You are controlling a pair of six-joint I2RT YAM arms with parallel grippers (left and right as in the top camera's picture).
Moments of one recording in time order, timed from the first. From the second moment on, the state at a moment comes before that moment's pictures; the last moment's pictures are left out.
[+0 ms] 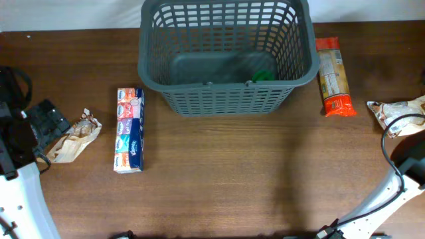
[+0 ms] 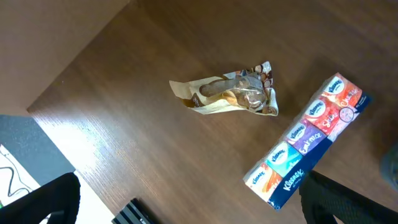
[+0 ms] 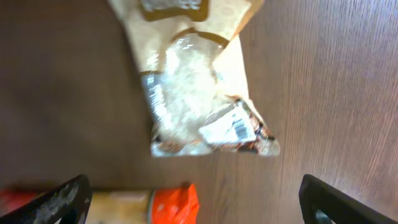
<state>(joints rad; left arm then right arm) 0.34 1.33 1.83 -1.55 -0.33 -0.32 -0.69 2.39 2.52 -1.60 0.01 0.99</state>
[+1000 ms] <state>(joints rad) 0.34 1.33 1.83 -1.58 -0.33 -0.32 -0.69 2.58 2.51 -1.55 0.06 0.89</state>
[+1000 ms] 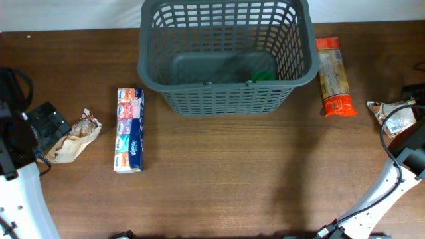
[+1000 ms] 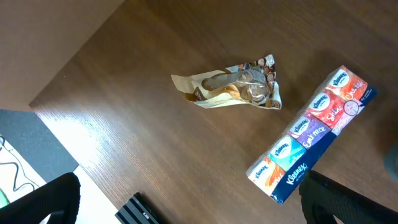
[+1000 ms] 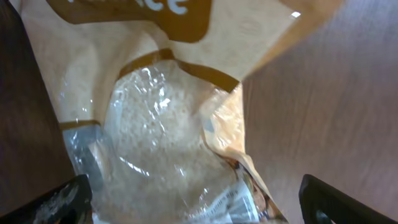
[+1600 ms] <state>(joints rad) 0.34 1.33 1.83 -1.59 -0.32 -0.32 -0.65 2.62 2.51 -1.50 0.06 0.85</state>
